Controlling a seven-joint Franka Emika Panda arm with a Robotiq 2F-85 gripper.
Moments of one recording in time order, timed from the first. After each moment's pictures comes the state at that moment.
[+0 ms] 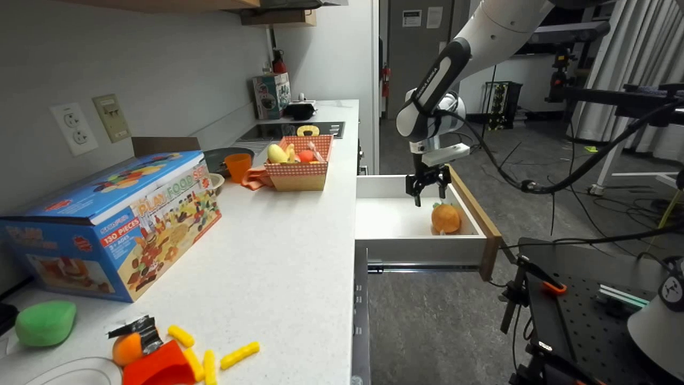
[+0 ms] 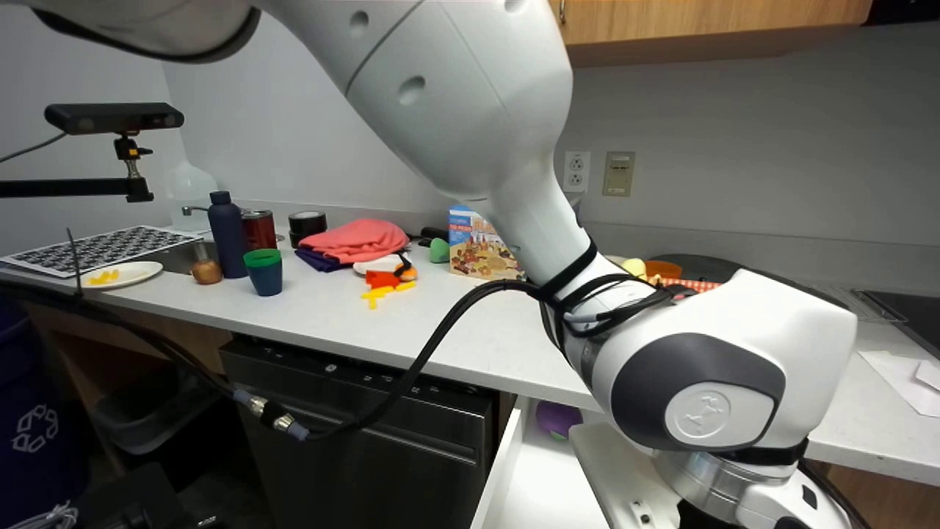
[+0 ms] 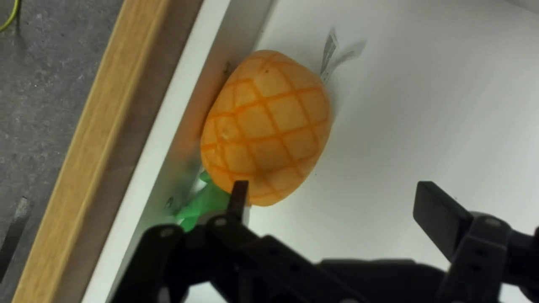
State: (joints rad) arm -0.41 0.62 -0.26 -1.91 0.14 2.30 0.04
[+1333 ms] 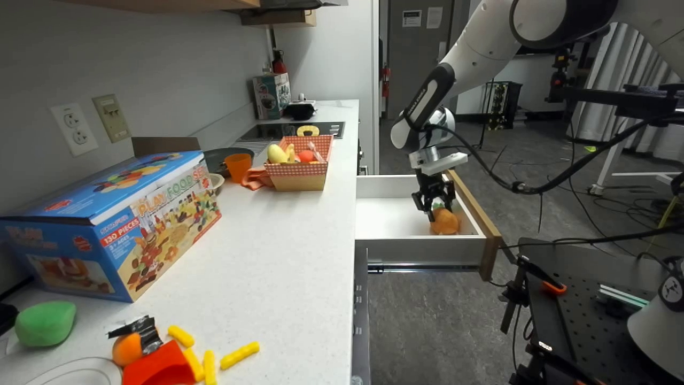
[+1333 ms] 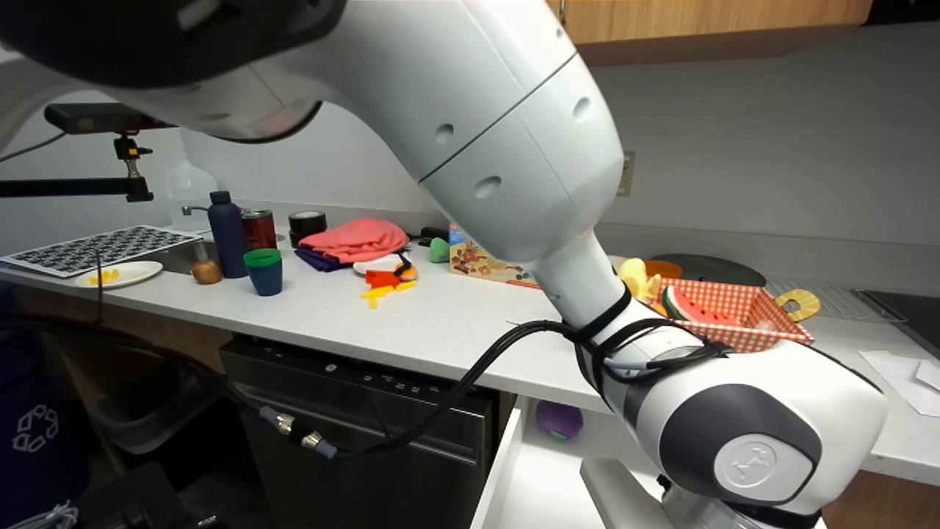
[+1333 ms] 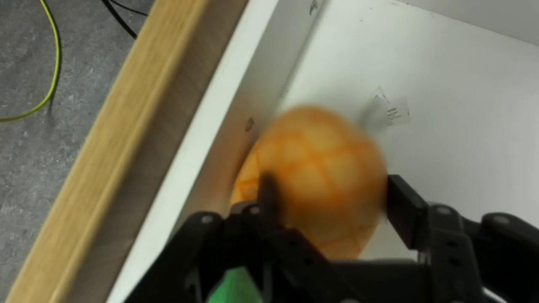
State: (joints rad) arm -0.43 0.79 -0.27 -1.74 0.14 2.05 0.05
